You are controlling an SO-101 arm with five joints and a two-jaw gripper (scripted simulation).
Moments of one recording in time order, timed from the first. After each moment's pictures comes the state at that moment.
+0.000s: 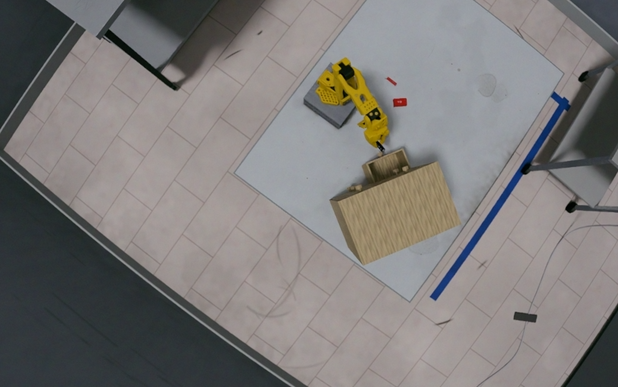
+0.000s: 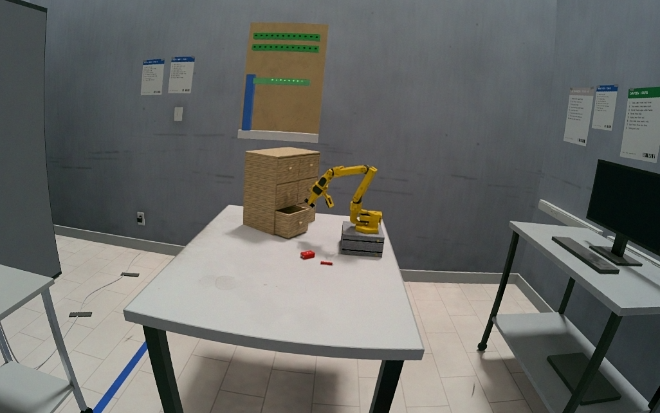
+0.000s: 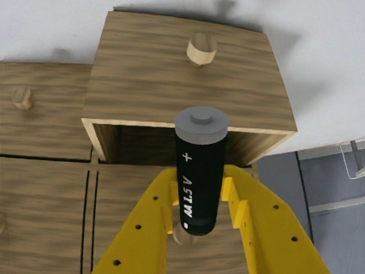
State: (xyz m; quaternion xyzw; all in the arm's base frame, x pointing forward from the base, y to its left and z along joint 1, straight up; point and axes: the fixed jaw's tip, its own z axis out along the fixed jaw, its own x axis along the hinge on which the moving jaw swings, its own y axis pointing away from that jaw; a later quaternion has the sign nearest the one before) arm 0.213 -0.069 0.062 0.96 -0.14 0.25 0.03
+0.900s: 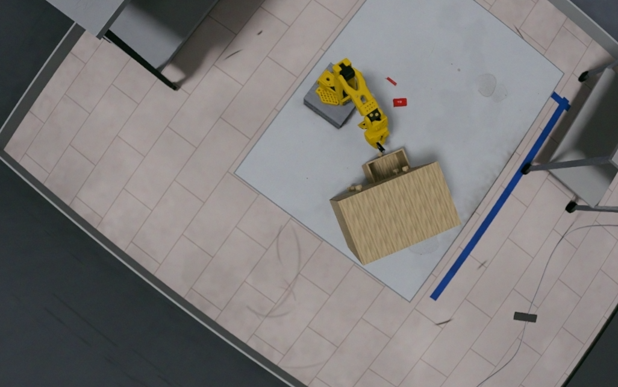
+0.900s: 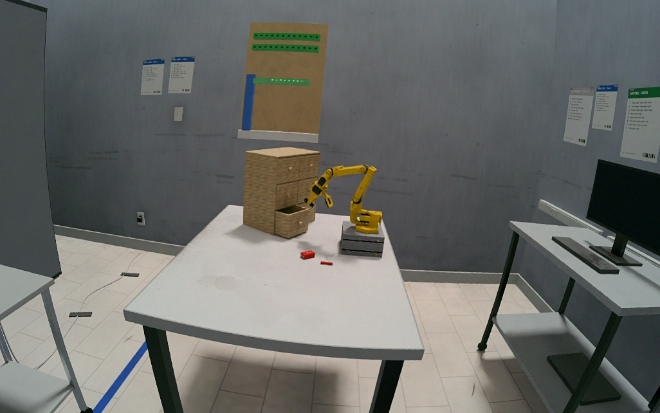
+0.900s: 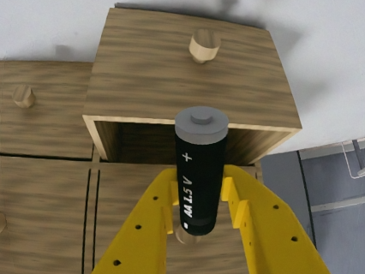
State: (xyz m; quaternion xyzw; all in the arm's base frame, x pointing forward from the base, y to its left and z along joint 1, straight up) arm 0.215 -0.071 0.063 0.96 -0.14 0.25 0.03
